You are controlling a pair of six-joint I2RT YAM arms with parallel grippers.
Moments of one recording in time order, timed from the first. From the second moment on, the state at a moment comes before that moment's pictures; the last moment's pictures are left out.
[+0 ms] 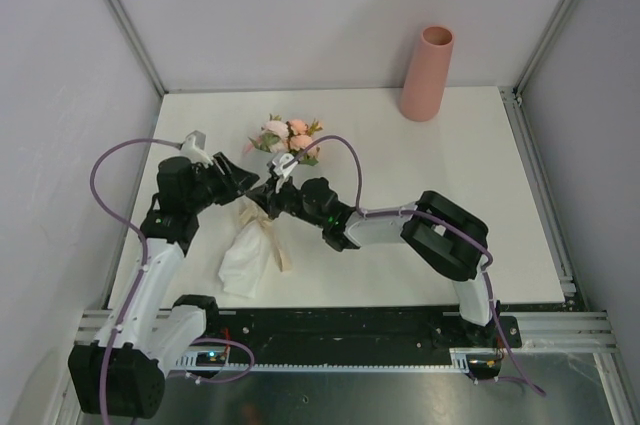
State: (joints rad) left arm -0.07 0.89 0.70 -0.24 0.39 -0.59; right arm 1.05 2.01 1.16 0.89 -0.07 0.20
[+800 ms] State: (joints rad) left arm -0.12 0.57 0.38 -0.43 0.22 -0.72; right arm 0.99 1.92 1.16 0.80 -0.02 0.40
